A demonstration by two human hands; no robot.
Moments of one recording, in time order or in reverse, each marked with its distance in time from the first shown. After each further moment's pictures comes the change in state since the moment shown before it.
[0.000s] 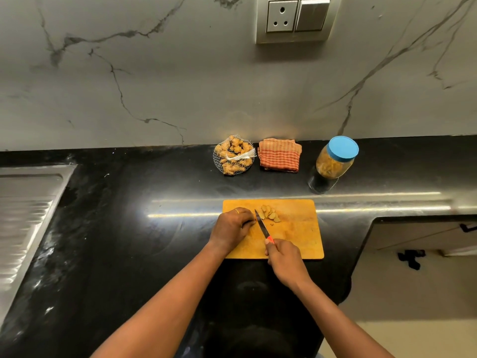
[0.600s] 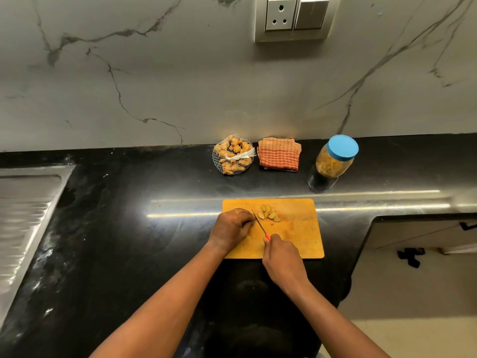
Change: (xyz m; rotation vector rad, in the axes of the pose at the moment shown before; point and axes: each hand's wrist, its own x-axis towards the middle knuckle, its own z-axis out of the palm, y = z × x) left_hand 0.000 -0.003 0.001 0.010 0.023 0.039; right_hand 0.003 -0.002 0.012 -0.526 0.151 -0.164
